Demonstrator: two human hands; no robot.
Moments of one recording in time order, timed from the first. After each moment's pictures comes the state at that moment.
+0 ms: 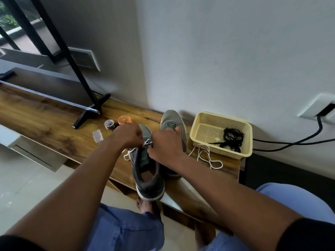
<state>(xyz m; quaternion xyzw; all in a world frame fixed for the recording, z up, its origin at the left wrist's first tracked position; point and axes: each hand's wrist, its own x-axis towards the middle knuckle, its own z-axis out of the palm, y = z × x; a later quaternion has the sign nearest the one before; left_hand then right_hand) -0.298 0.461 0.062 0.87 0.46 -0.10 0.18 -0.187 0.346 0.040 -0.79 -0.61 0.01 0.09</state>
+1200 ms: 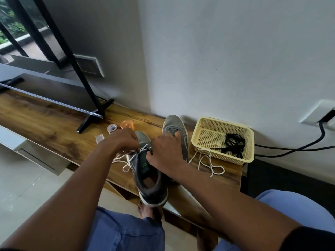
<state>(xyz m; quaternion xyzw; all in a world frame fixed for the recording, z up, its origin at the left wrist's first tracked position) -0.312 0.474 0.066 0.81 0.52 -0.10 0.25 -0.196 0.343 0.039 -0.78 -0.61 -0.03 0.10</state>
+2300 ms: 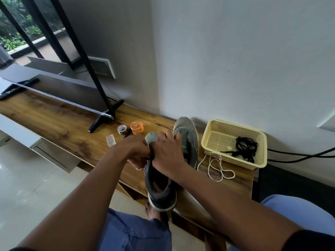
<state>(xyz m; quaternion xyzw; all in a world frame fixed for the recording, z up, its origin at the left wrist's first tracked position) -0.319 0.469 0.057 0.72 0.53 -0.14 0.43 -0.211 0.360 0.026 -0.75 -0.65 -0.06 0.12</state>
